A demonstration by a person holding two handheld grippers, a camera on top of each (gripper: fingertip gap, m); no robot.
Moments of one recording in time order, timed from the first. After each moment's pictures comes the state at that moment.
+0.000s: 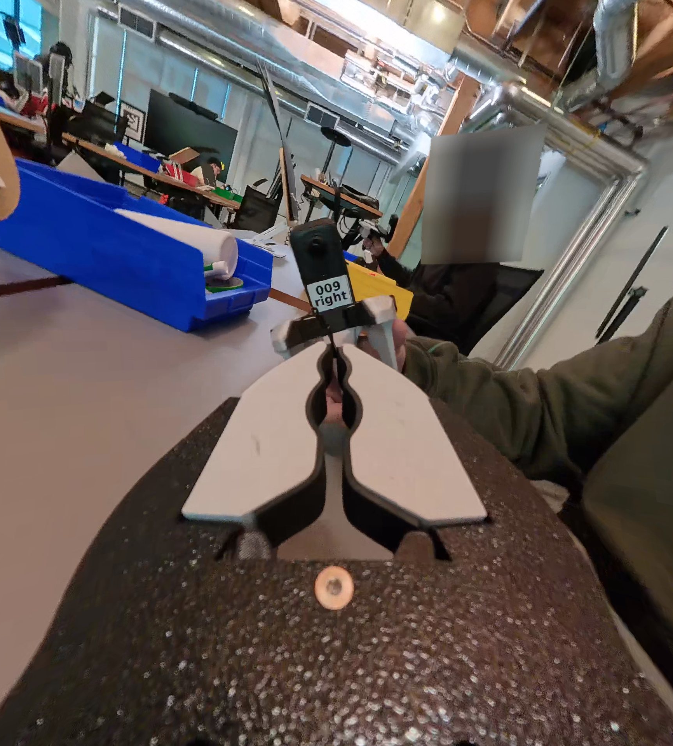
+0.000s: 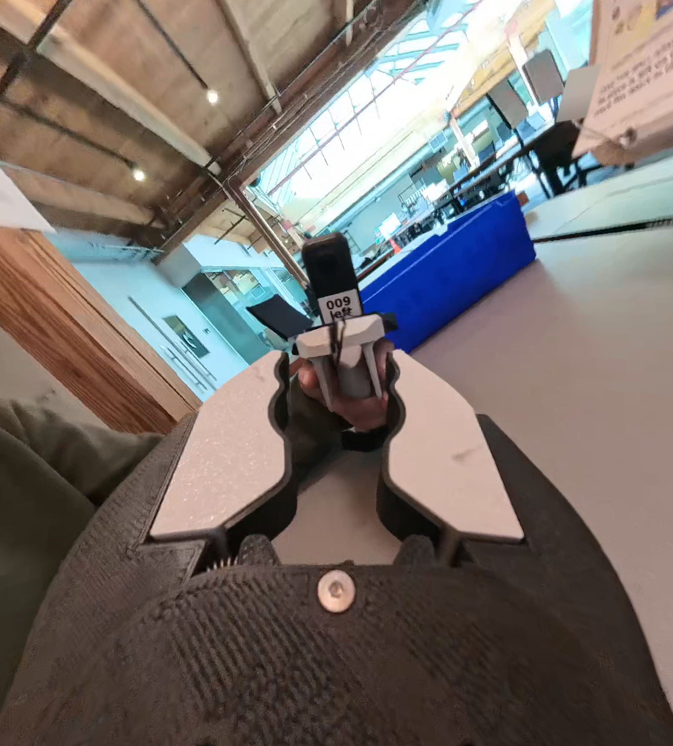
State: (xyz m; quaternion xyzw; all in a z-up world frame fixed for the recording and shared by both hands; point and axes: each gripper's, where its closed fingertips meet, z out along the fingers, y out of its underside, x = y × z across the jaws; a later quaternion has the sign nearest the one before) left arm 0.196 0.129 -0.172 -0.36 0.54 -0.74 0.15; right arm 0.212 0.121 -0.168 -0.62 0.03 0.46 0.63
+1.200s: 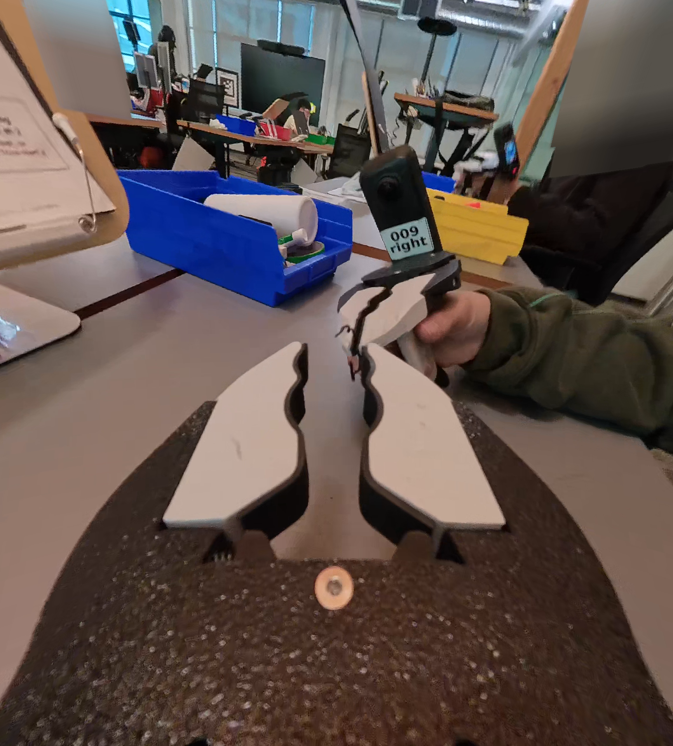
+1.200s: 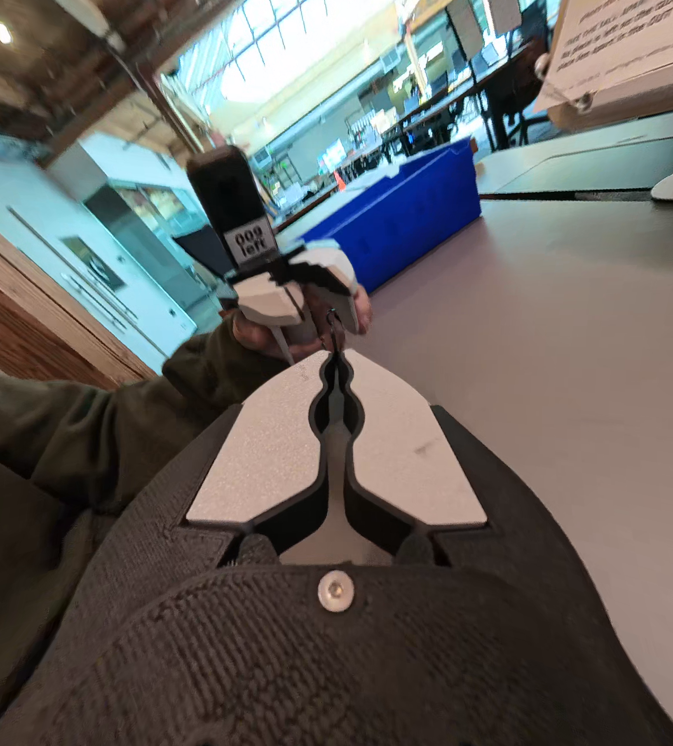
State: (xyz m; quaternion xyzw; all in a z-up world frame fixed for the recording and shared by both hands) left arm 0.208 0.138 -0.182 -0.40 0.61 -0.62 0.27; right arm 0.216 0.121 -0.194 -0.71 -0.01 0.37 0.60
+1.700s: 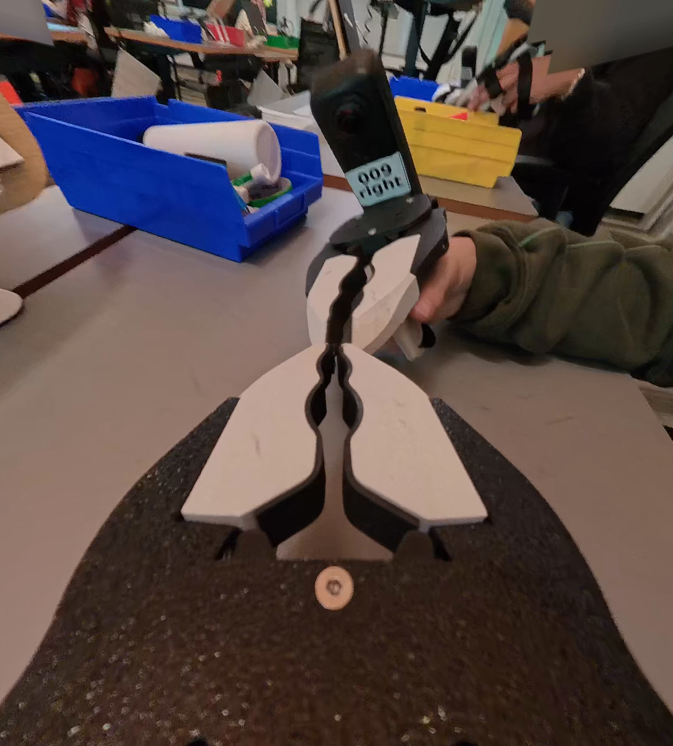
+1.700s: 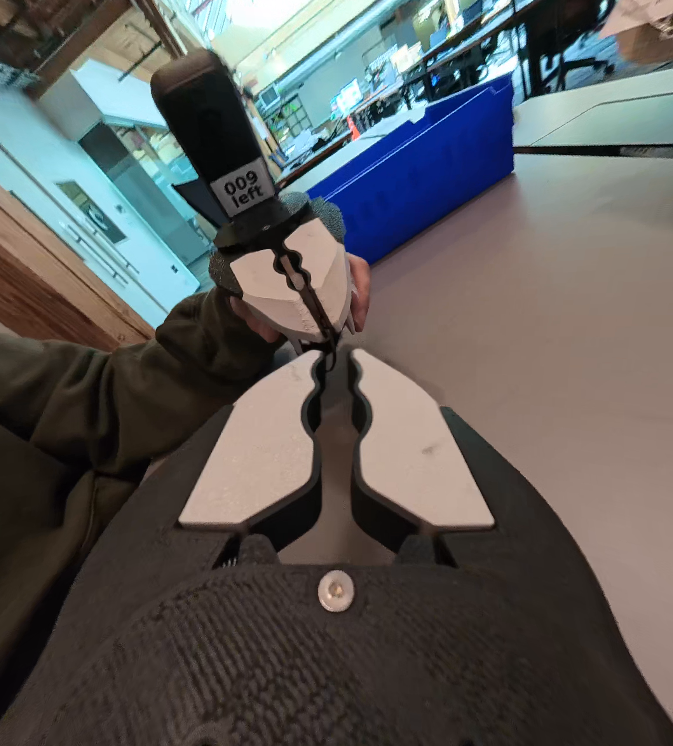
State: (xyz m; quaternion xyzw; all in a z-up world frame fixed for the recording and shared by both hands) left arm 0.203 0.117 -0.200 -0.39 0.68 -0.58 0.24; right arm 0.198 0.120 -0.208 -0.73 -0.05 0.37 0.56
